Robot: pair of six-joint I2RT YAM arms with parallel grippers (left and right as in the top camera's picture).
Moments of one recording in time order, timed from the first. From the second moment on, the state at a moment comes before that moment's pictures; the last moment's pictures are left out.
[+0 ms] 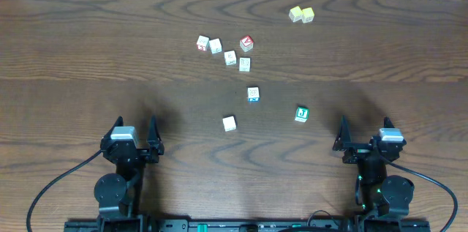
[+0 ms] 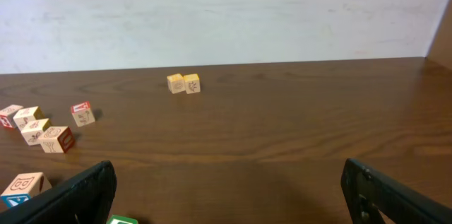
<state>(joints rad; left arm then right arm) 0.05 0.01 0.01 -0.10 0.07 -0.07 -0.06 0.01 0.01 -0.07 -0.05 0.06</state>
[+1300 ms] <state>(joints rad) 0.05 0.06 0.14 0.10 0.49 -0.40 -0.06 0.05 0.19 0.18 -0.54 0.66</state>
